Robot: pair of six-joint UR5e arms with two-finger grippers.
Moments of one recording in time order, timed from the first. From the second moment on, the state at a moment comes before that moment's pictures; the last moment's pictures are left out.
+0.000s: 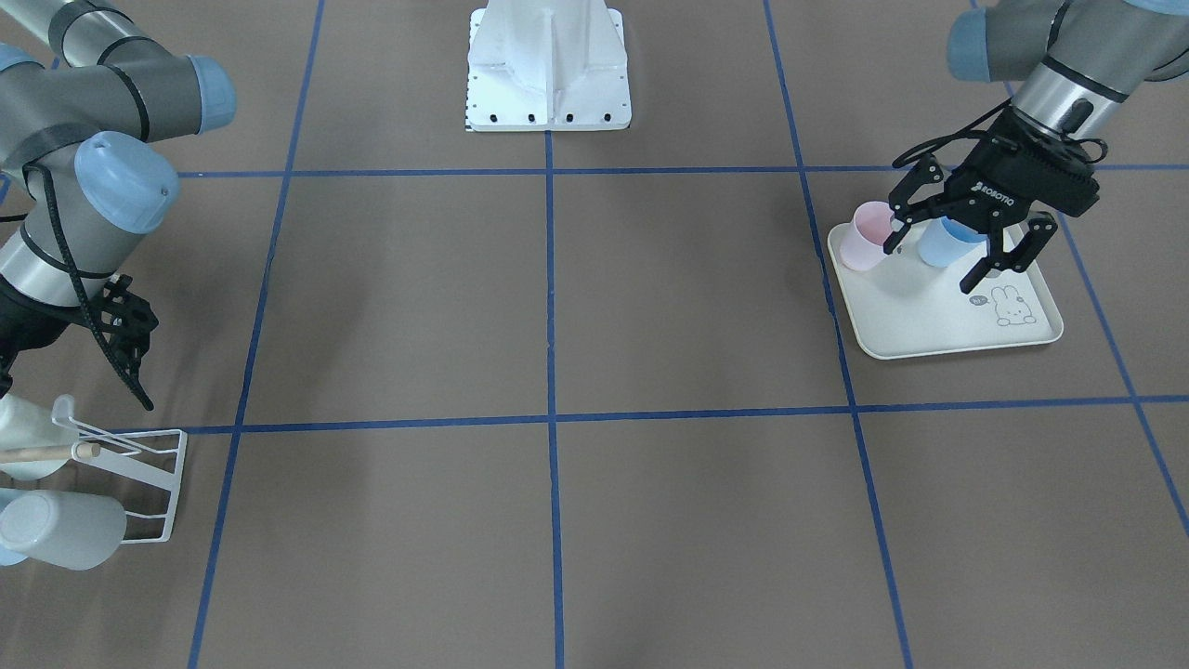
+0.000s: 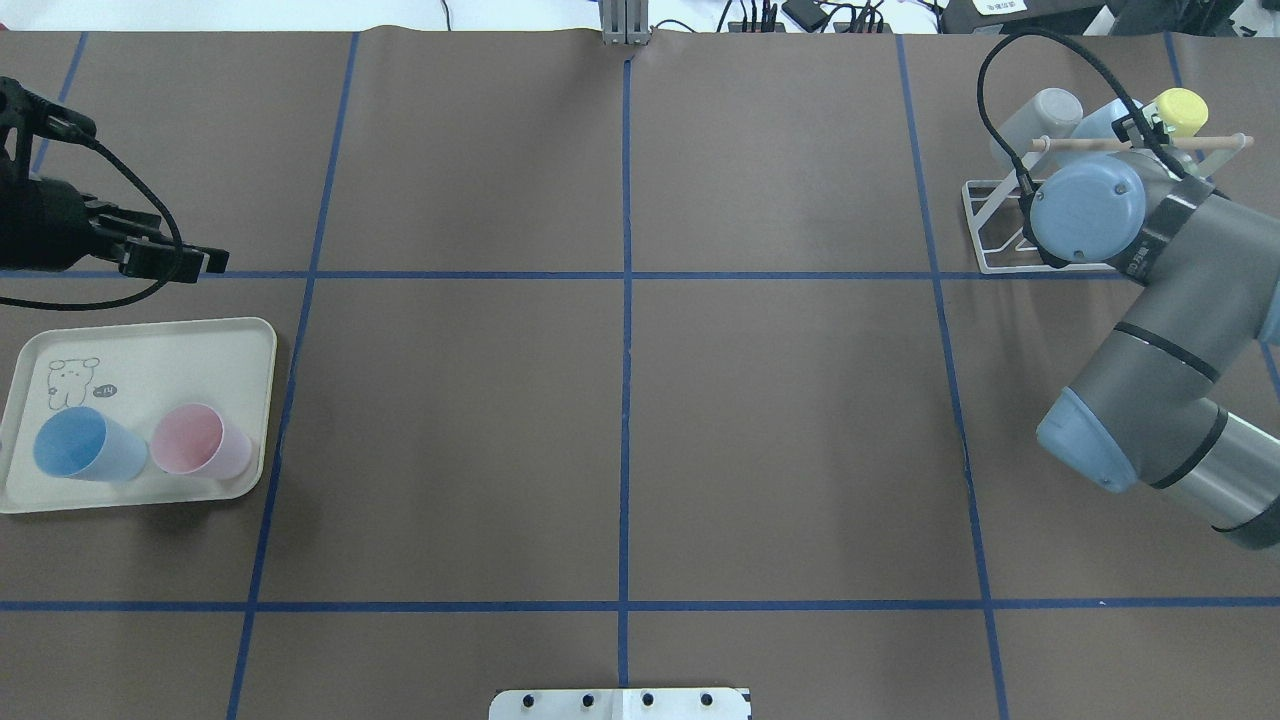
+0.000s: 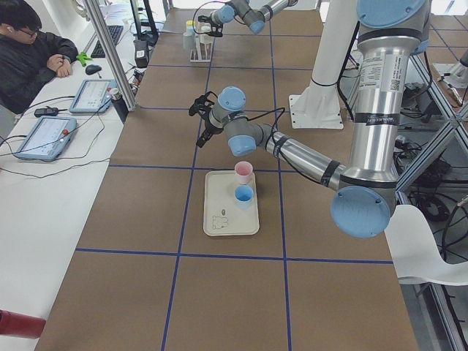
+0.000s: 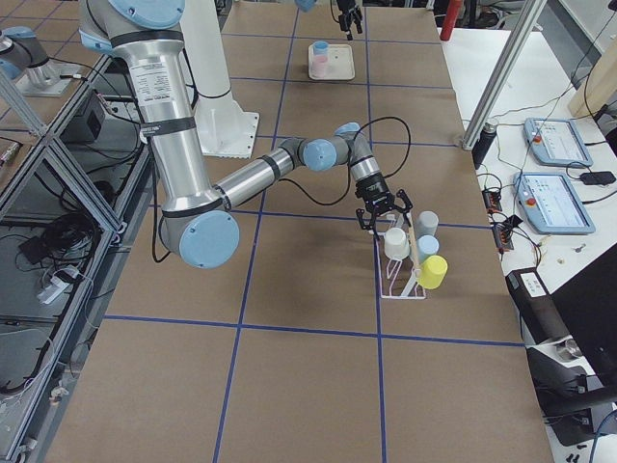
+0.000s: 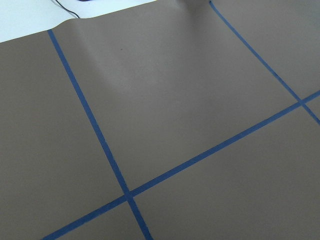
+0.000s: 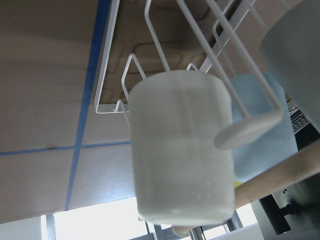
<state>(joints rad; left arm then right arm) -0.98 -1.62 -1.93 -2.29 -2.07 -0.61 0.83 -1.32 1.79 -1.81 1.10 -0.88</state>
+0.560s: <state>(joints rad) -0.97 -1.62 -1.91 -2.29 -2.03 -0.61 0.83 -1.25 1.83 -1.81 1.15 -0.75</state>
